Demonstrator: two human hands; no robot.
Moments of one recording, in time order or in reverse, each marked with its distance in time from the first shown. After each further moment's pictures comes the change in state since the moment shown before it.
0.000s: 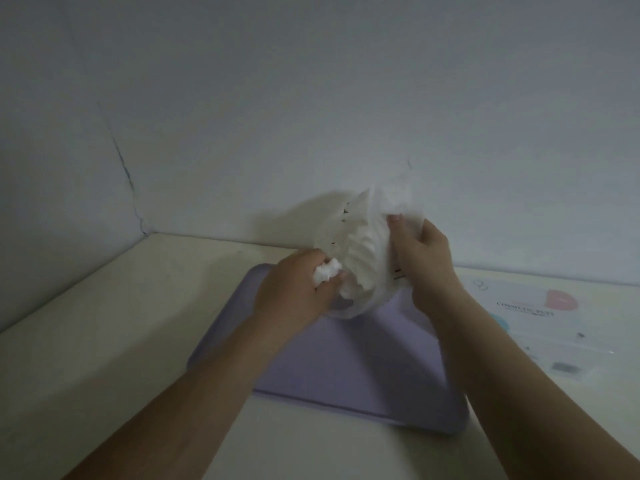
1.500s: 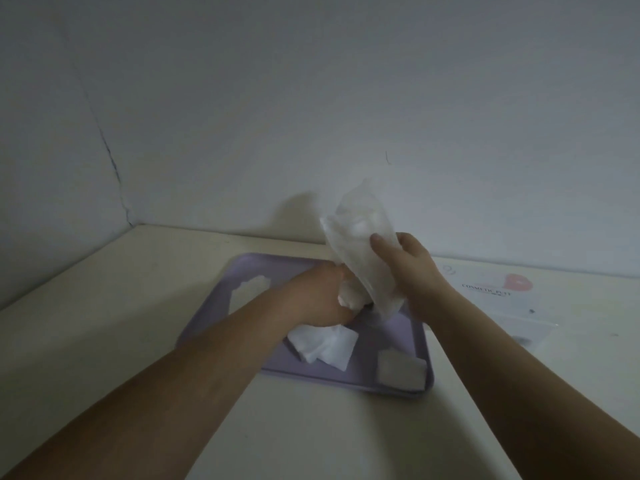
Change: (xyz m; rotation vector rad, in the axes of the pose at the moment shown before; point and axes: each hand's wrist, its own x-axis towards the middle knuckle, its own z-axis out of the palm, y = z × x) left_hand 0.001 0.038 0.022 0.095 -0.569 0.131; right_hand -0.035 -0.006 -0.035 -0.162 -0.140 0.197
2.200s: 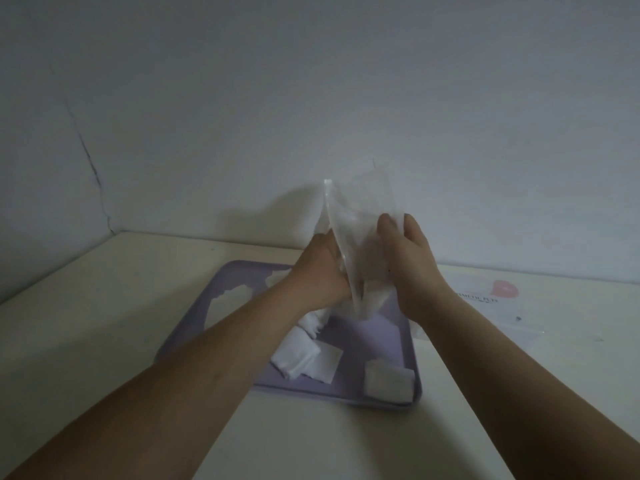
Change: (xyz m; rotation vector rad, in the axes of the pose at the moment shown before) left_hand 0.031 0.026 -0.012 -0.245 0.269 -0.169; right_hand 0.005 -0.017 -0.003 0.209 0.084 -0.176
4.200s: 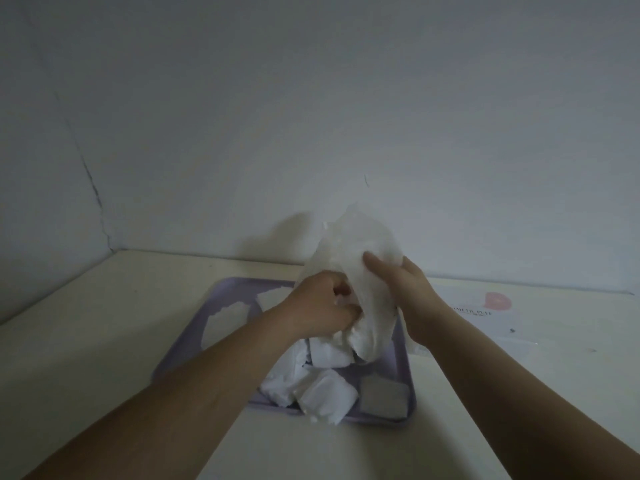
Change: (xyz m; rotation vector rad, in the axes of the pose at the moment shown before) left_hand -0.008 -0.011 0.011 -0.012 -0.146 0.046; right_hand -0.001 0.012 -0.025 -0.042 -0.178 0.201
